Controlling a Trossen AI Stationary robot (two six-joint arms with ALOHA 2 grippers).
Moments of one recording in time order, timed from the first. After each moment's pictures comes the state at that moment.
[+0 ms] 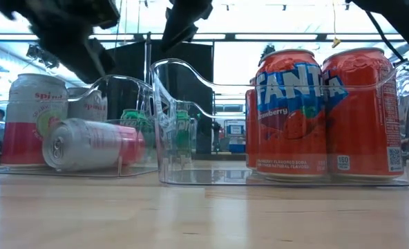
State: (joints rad) left arm -0.32 1.15 0.70 -0.36 -0.10 -0.34; right arm 0.04 2.24 2.35 -1.20 -0.19 -0.21
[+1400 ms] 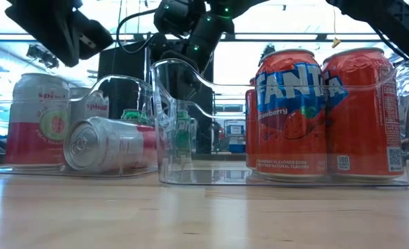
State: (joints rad) left arm -0.43 1.26 0.93 -0.67 -0.10 -0.27; right arm -0.12 2.24 2.02 -0.85 0.02 -0.11
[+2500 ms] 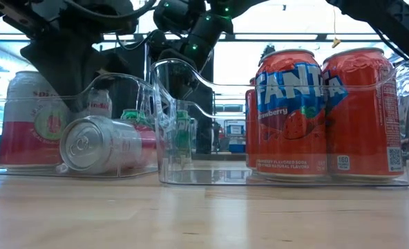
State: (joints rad) left arm -0.37 1.48 0.96 -0.60 0.03 -0.17; right arm -0.12 2.24 2.02 -0.81 0.02 -0.16
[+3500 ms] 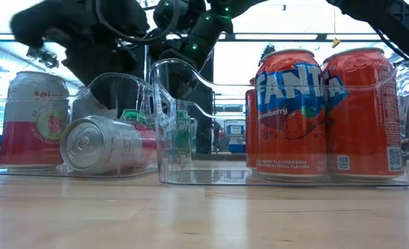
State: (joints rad) left arm -0.28 1.45 1.01 -0.73 -0.18 -0.14; right arm -0.12 2.24 2.02 -0.80 0.02 -0.19
